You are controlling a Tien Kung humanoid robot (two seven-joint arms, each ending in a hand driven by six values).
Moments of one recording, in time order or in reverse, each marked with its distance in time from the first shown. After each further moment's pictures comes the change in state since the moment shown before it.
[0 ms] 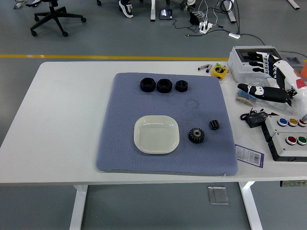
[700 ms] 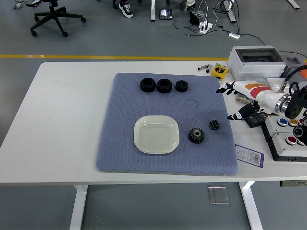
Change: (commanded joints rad) left arm -0.012 0.001 0.018 0.000 0.006 0.005 0.004; right arm 0.400 0.099 -0.527 -0.419 -0.382 0.101 0.062
